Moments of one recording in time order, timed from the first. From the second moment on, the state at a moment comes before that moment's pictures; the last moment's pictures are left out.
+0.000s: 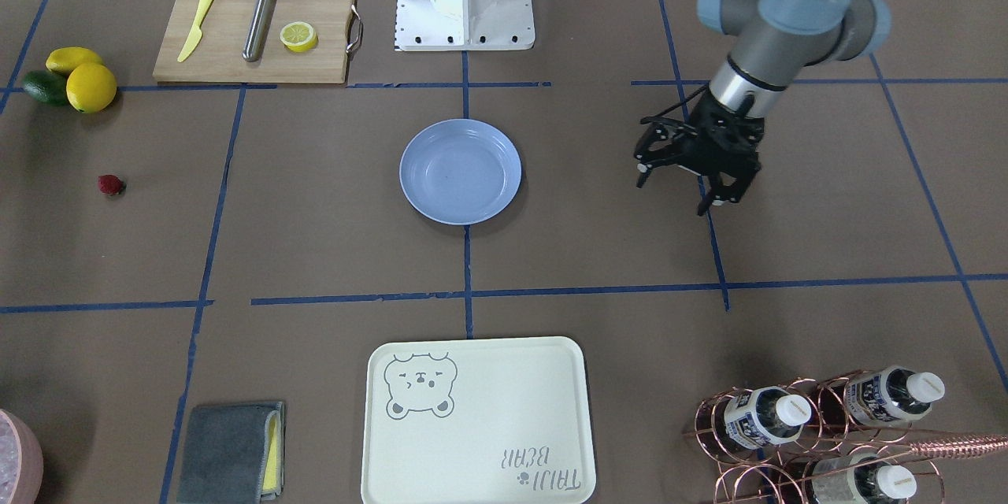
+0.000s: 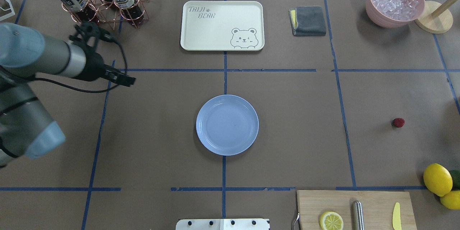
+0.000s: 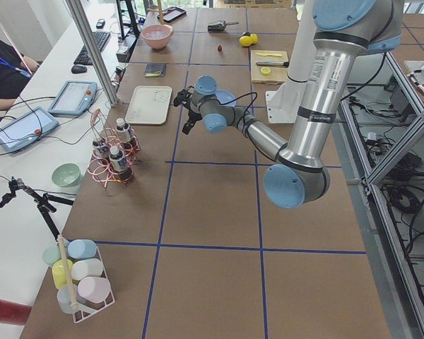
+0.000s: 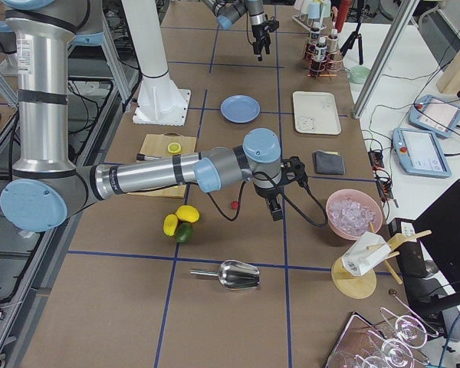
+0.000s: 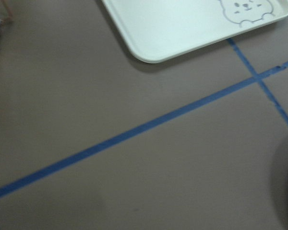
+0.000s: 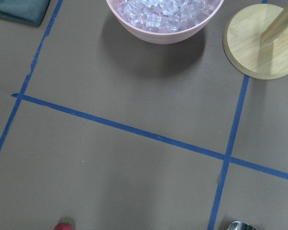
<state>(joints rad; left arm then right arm) -0.86 -1.79 -1.81 -2.08 -2.02 -0.59 1.47 -1.63 1.85 -1.37 2.39 0.10</state>
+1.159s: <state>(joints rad) -1.55 -1.54 -1.73 -1.49 -2.26 0.23 1.22 -1.63 2.01 -1.35 2.33 0.45</state>
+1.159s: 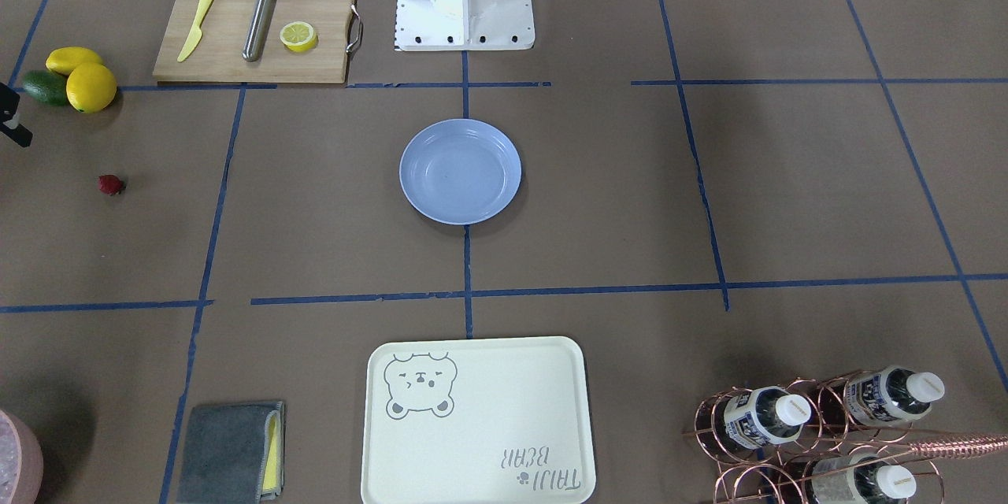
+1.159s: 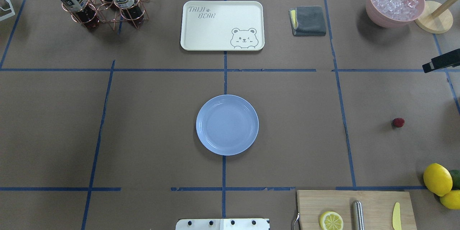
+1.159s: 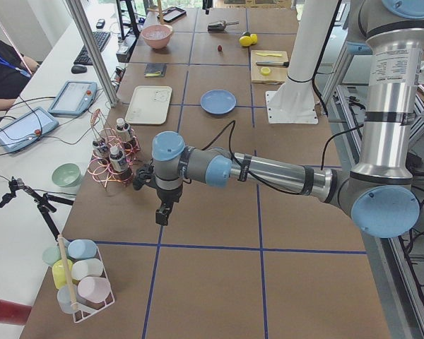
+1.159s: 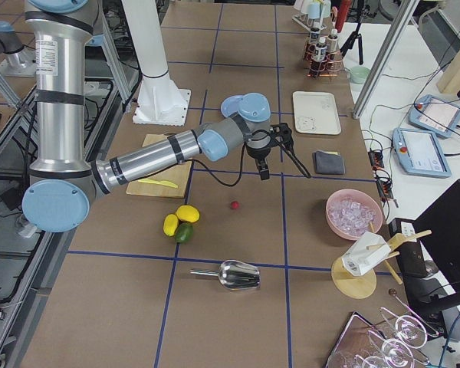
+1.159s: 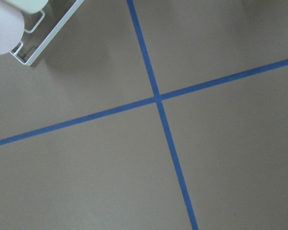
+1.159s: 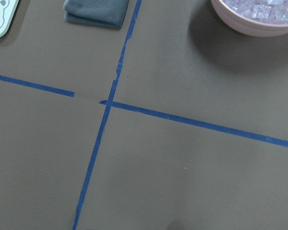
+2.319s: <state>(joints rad) -1.58 -1.53 -1.73 -1.49 -2.33 0.27 0.86 -1.77 1.77 -0.78 1.95 0.82</state>
